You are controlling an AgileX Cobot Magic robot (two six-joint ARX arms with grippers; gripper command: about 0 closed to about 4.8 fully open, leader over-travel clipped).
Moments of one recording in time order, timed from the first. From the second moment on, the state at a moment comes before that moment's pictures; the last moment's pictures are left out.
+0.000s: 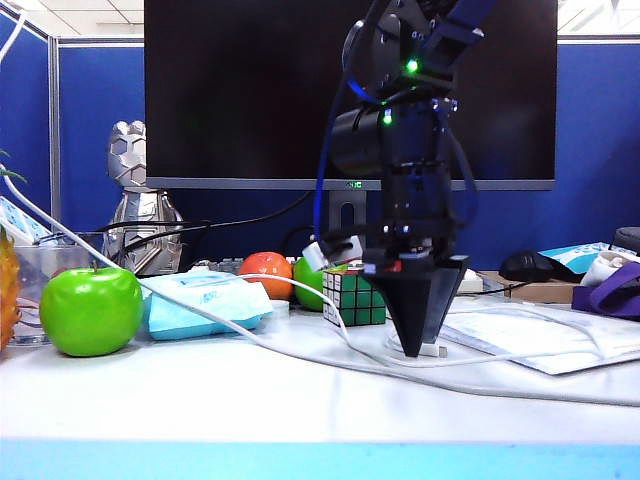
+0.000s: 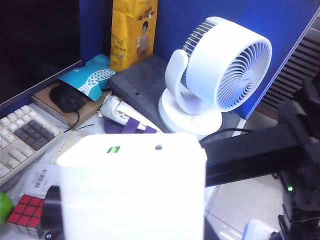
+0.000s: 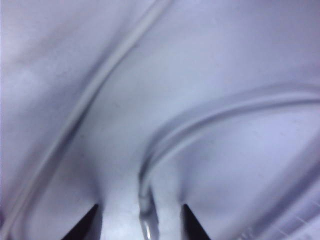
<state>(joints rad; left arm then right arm) -0.69 1.39 1.89 -0.83 0.42 -0.02 0.57 2.09 1.62 -1.02 0.07 -0.39</state>
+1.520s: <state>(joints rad) -0.69 1.39 1.89 -0.83 0.43 -0.02 0.52 1.96 1.73 -1.17 -0.16 -0.34</state>
